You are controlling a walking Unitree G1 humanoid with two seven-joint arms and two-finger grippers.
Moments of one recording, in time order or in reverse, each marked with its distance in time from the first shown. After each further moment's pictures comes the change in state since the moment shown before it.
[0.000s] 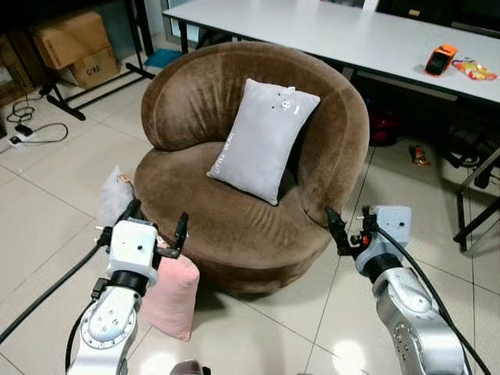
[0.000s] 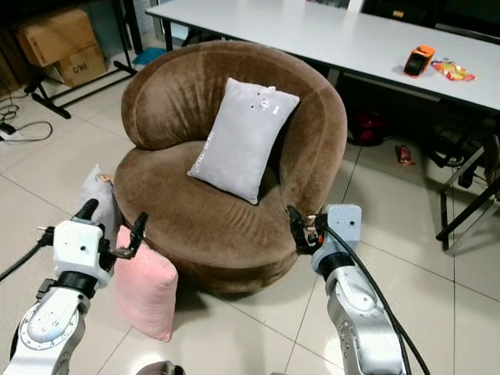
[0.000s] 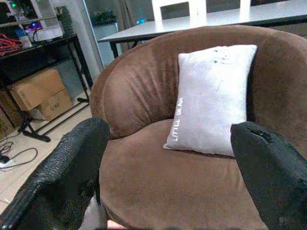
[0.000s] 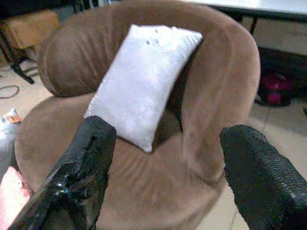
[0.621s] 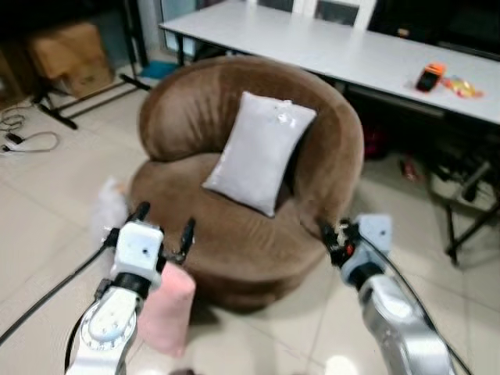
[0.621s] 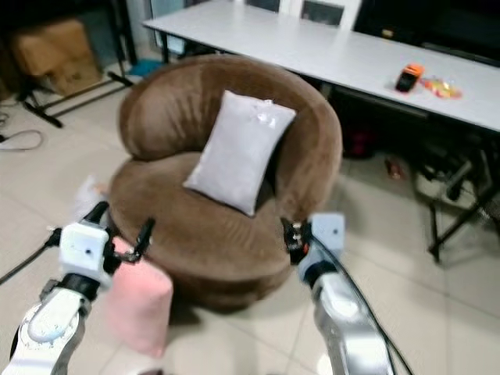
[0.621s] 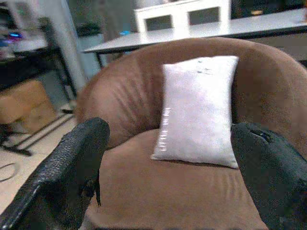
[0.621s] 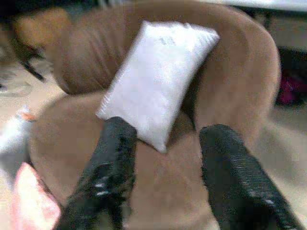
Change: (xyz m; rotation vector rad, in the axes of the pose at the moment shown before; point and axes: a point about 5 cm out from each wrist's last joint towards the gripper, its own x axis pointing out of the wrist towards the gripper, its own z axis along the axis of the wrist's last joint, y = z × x) left arm -0.003 -0.005 -0.003 0.003 0.013 -0.067; right arm 0.001 0.016 -0.008 0.026 0.057 0.034
